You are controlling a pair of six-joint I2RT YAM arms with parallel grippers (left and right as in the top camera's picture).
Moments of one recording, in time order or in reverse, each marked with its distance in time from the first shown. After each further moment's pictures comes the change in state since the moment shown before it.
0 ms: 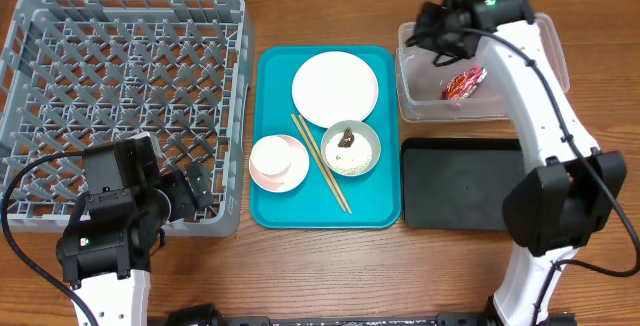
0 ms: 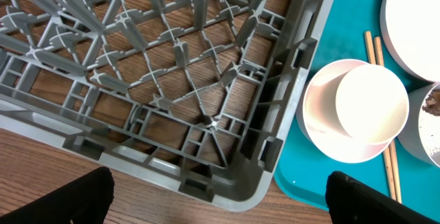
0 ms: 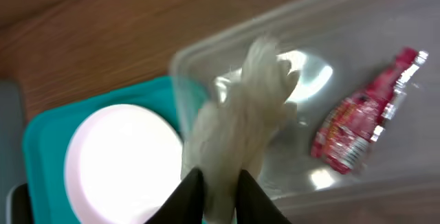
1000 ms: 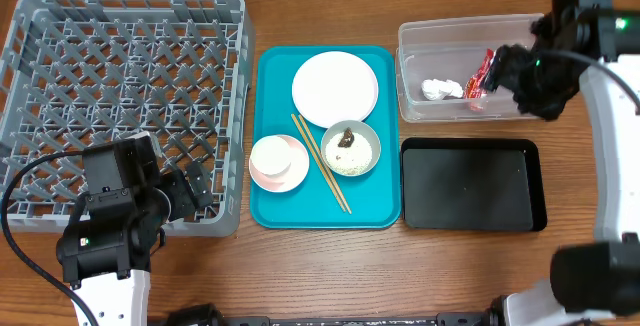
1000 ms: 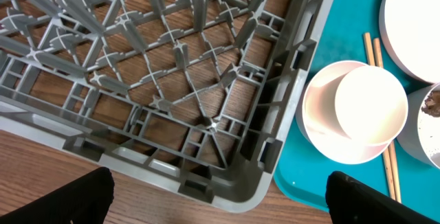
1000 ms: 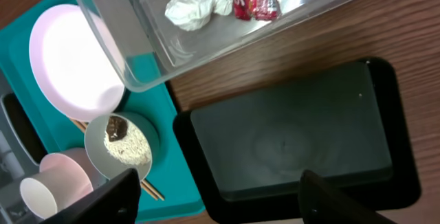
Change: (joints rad) left arm 0.000 0.000 0.001 0.003 0.000 0.000; right arm -0.241 -0.344 -0.206 -0.388 -0.200 -0.141
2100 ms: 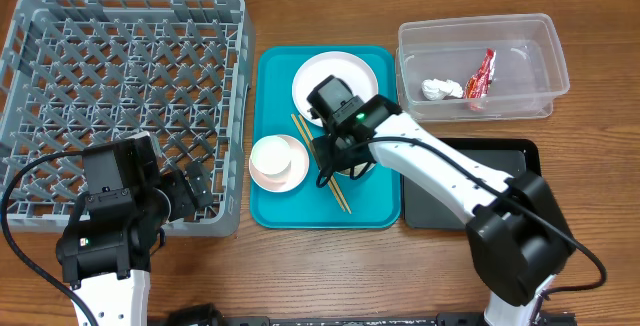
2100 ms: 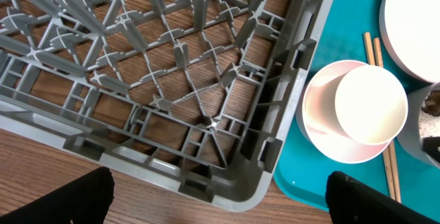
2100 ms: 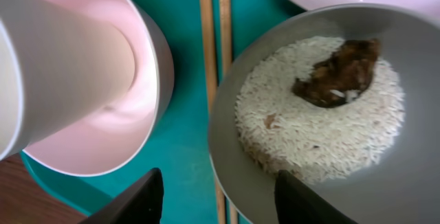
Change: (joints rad) left arm 0.000 0.000 0.001 -0.003 0.000 0.000; right arm 0.752 0.240 -0.327 0.575 0.077 -0.039
